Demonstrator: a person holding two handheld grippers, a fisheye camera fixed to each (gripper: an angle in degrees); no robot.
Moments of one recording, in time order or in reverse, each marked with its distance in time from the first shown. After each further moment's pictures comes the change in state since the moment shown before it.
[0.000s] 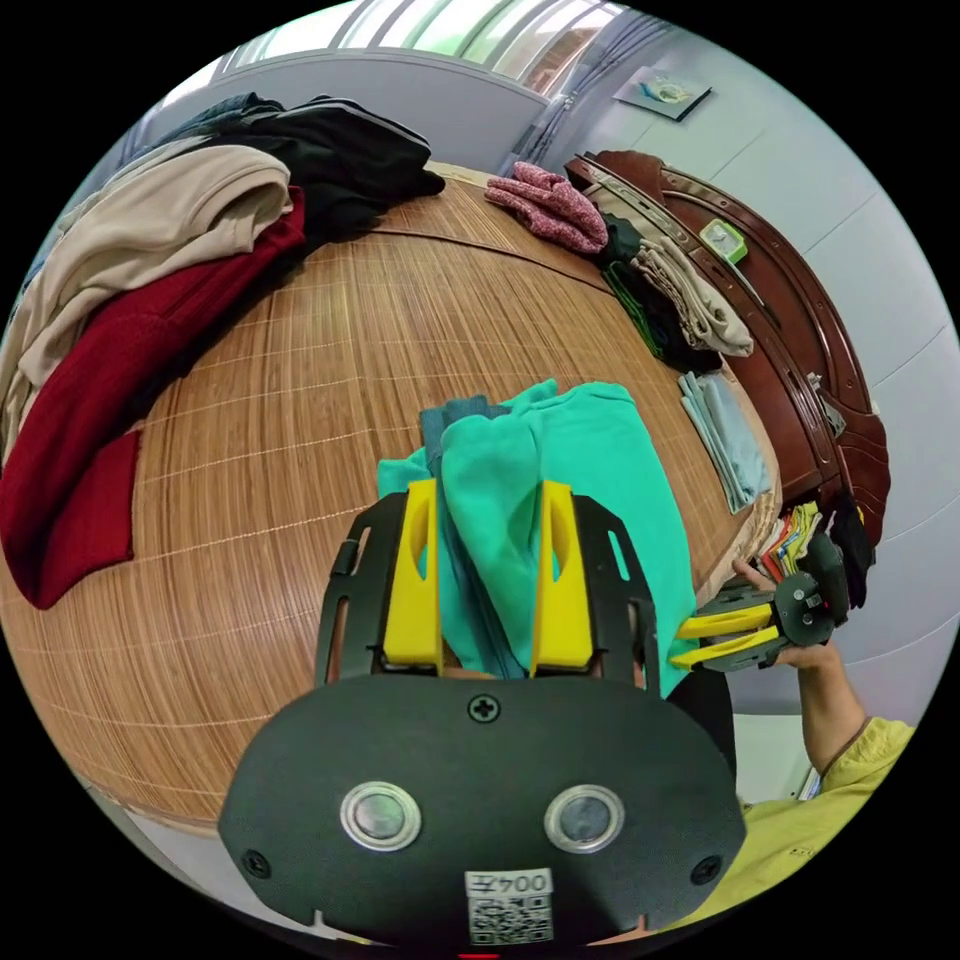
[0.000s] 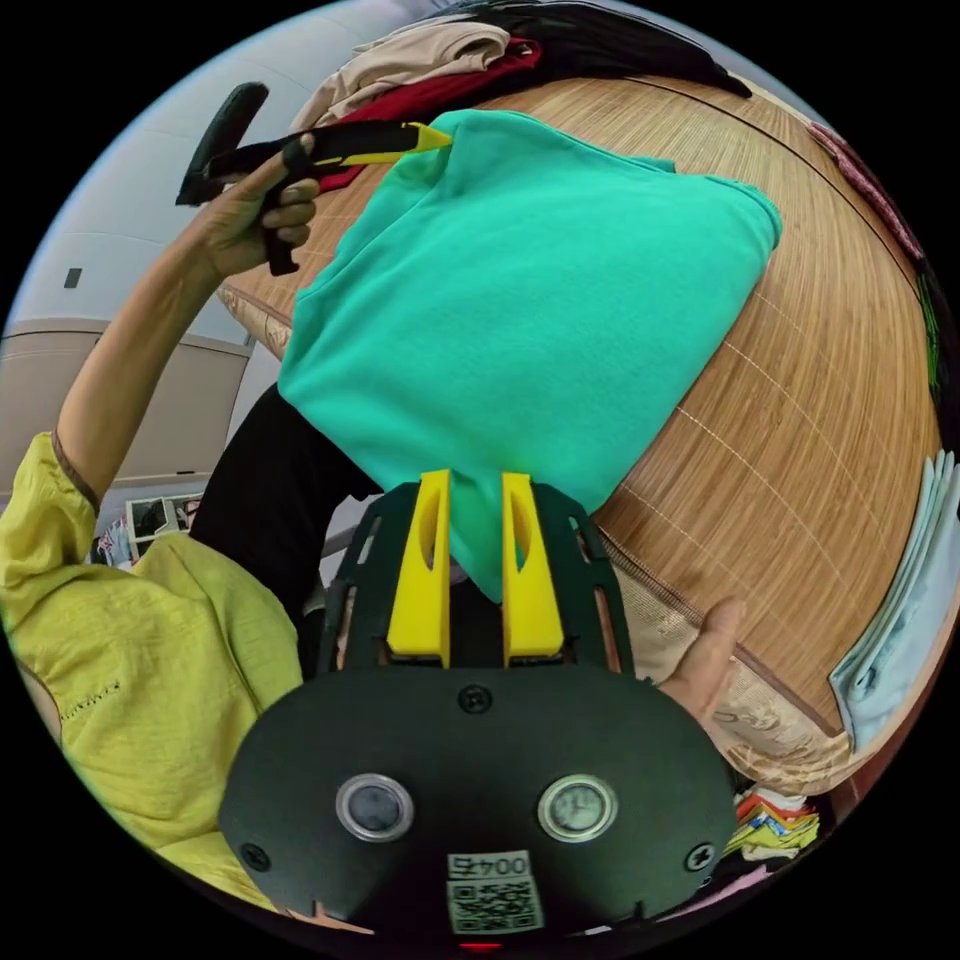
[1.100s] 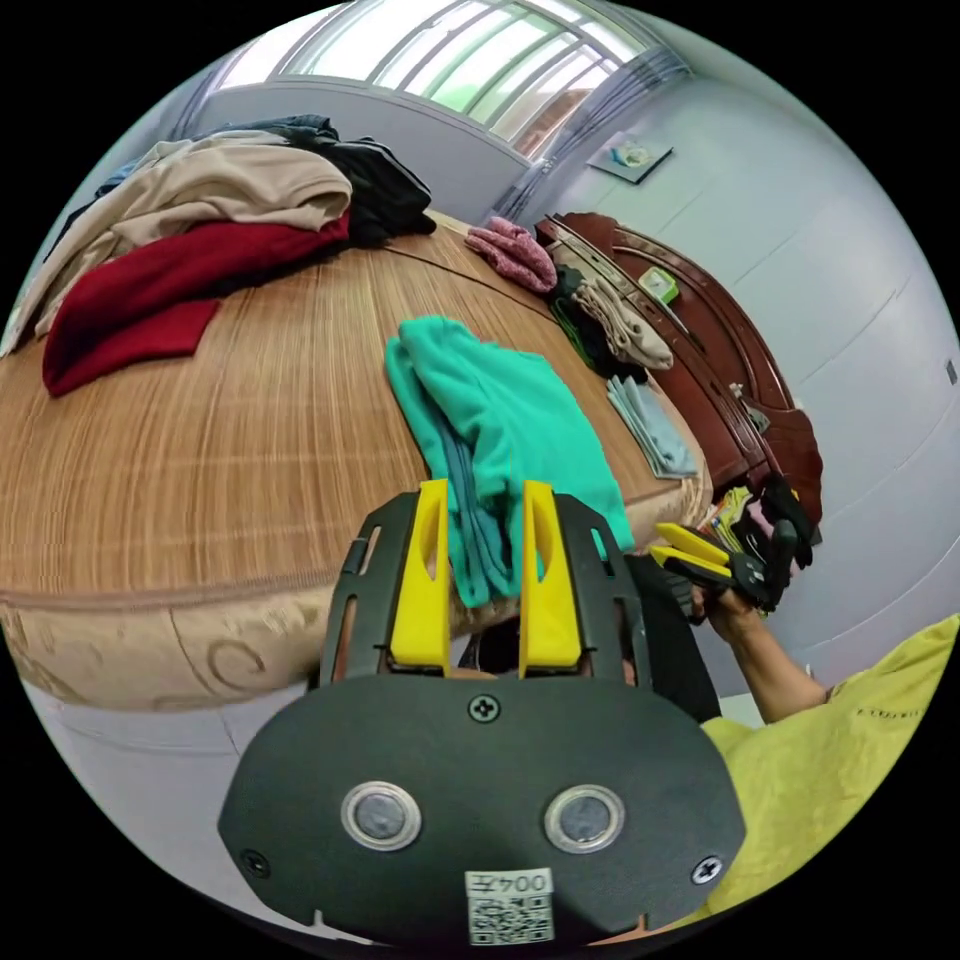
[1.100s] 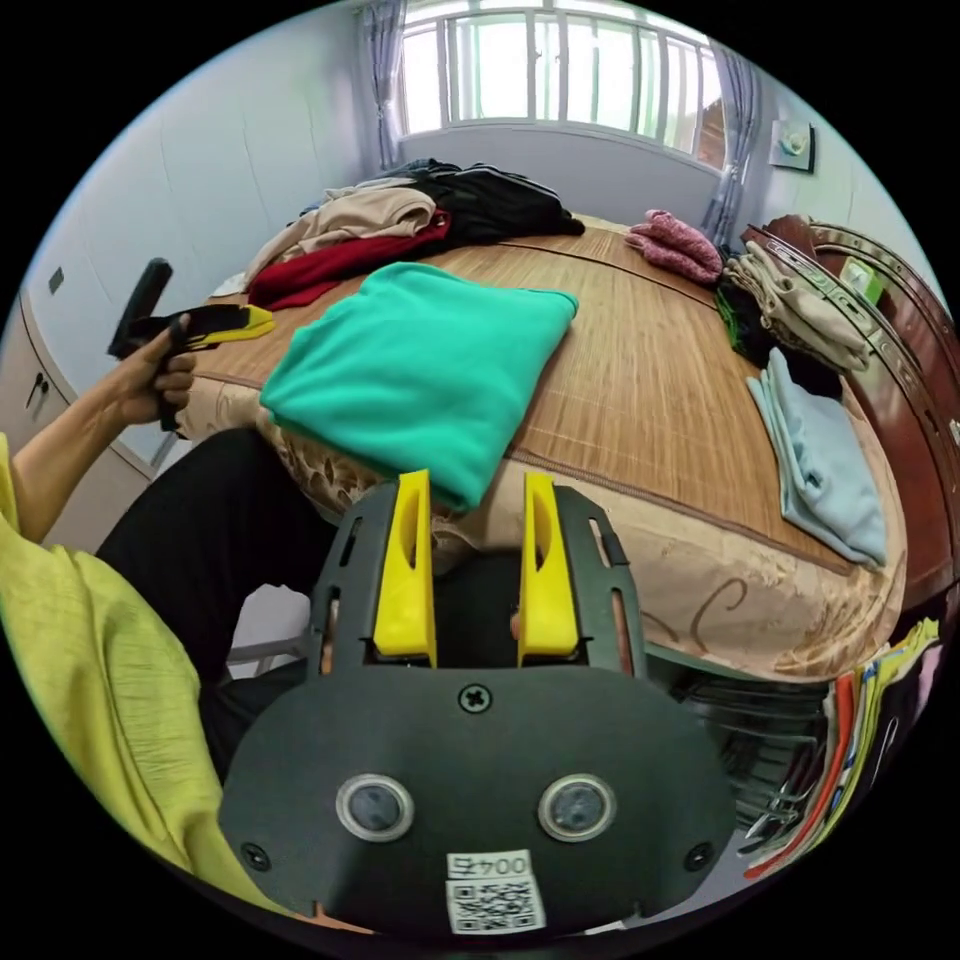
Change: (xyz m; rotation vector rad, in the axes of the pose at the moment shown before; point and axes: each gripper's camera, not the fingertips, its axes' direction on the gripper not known) left arm -0.038 0.189 -0.124 0.179 0.140 -0.040; right arm -0.120 0.216 -0.008 0.582 0.360 0.141
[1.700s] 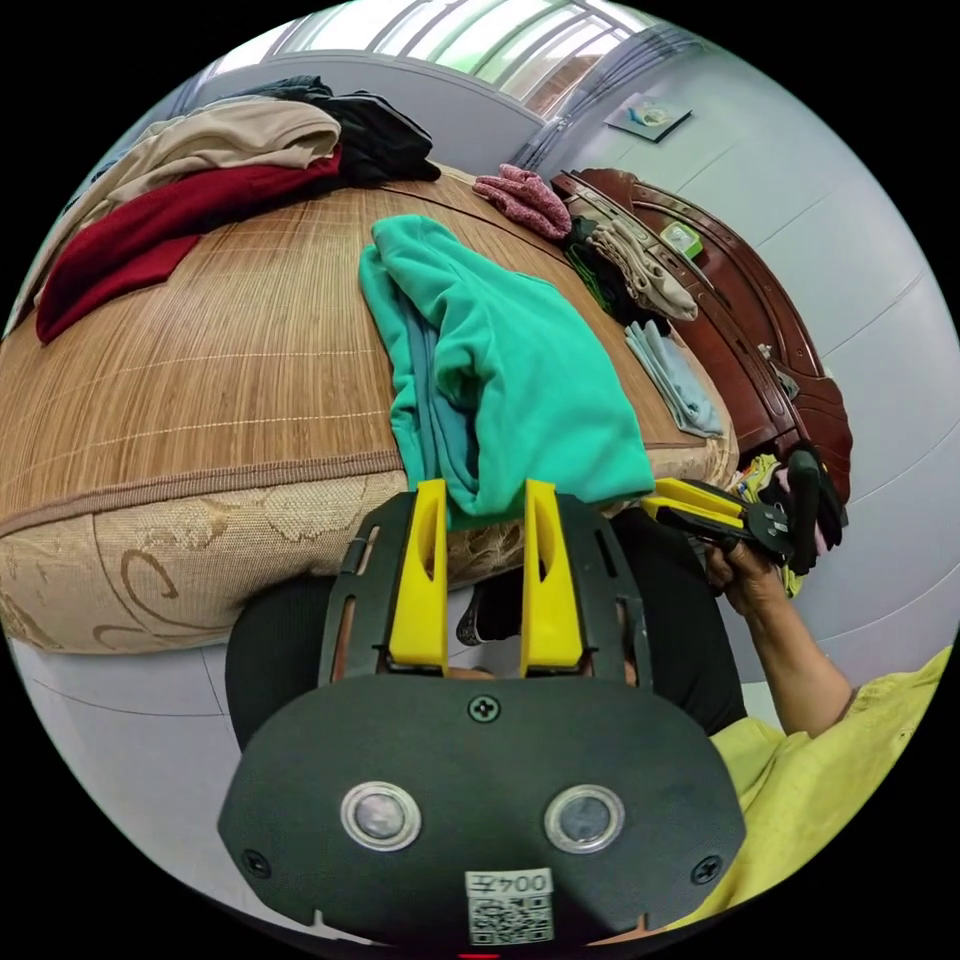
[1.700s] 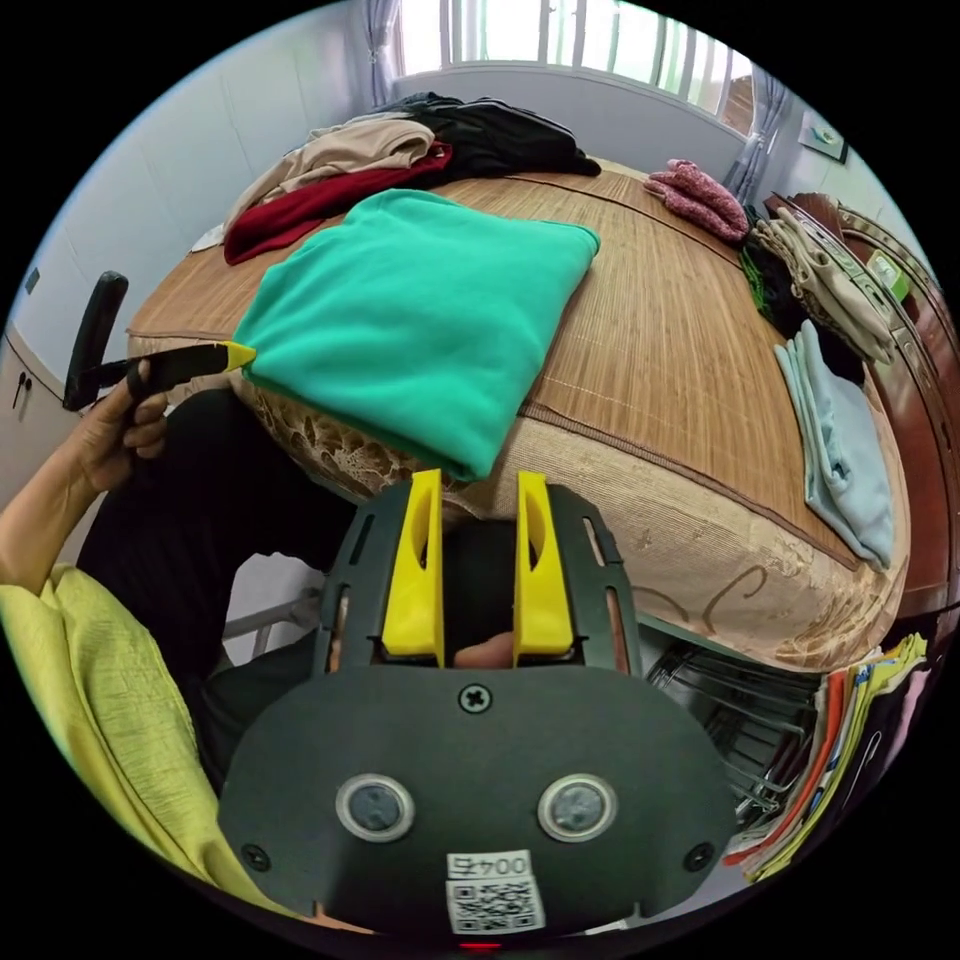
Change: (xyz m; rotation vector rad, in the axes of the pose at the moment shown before) left arm 0.054 0.060 0.035 -0.112 -0.055 -0.019; right arm -0.048 0.011 0.019 -0.184 0.015 -0.008
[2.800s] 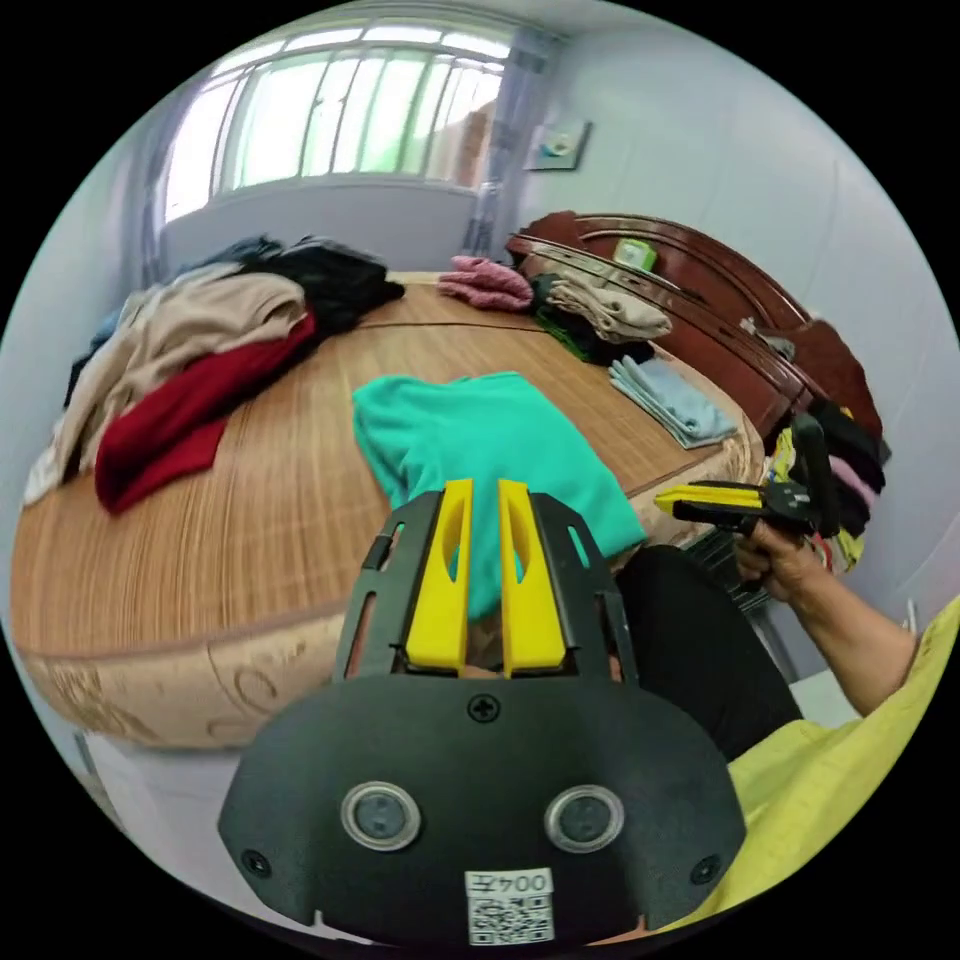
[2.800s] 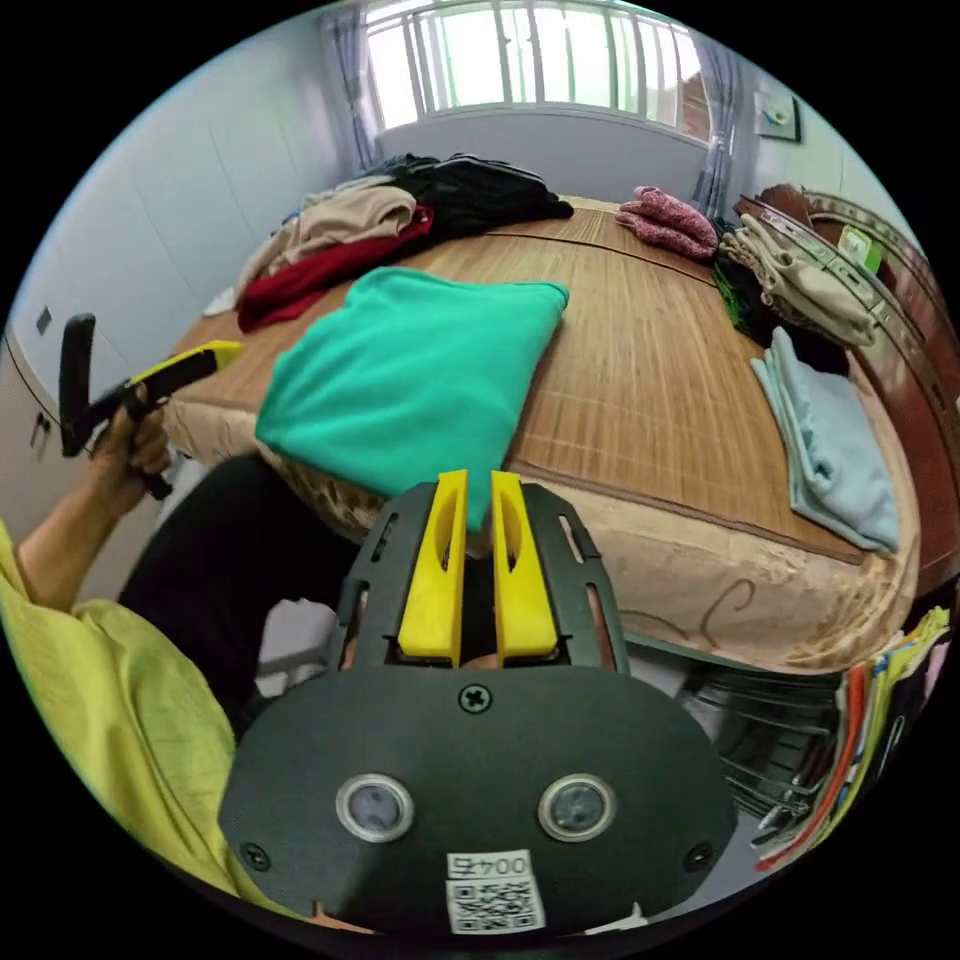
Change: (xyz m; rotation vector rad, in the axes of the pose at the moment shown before) left arm 0.156 -0.015 -0.098 0.224 -0.191 0.198; right arm 0.055 0.039 -0.061 0.137 -0.058 0.076
